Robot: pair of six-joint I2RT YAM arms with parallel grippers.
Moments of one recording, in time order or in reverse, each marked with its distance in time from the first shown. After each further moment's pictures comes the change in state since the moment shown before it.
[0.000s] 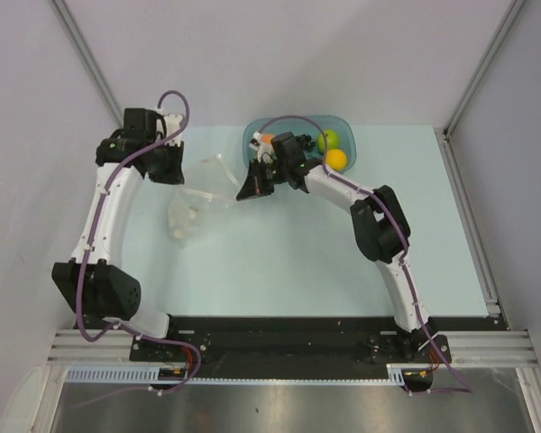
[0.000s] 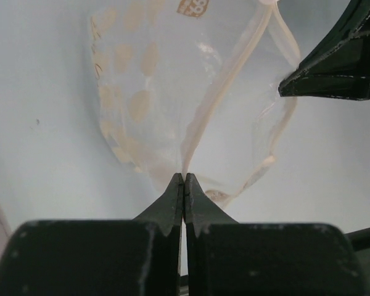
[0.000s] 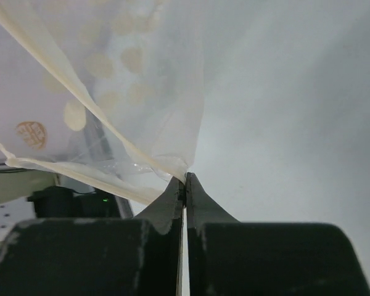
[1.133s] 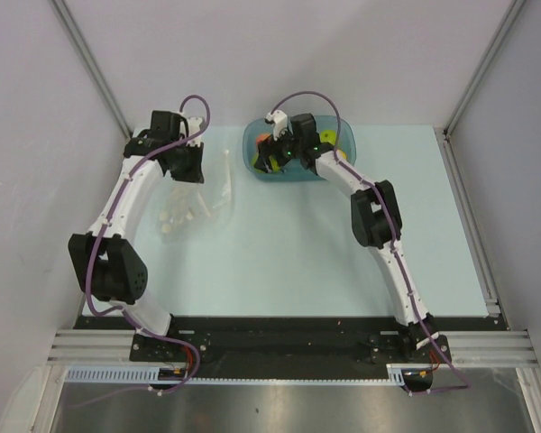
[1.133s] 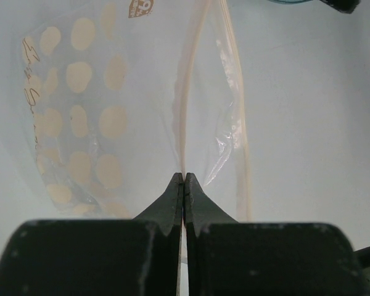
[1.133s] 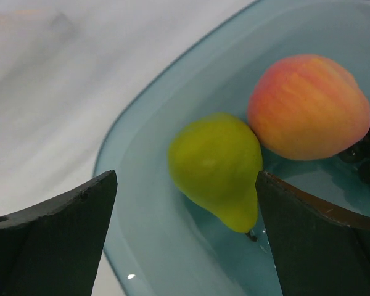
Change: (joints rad) left arm -0.072 0.127 -0.082 0.179 0.027 -0.069; right arm -0.137 0.257 0.370 0.017 0.250 -0.619
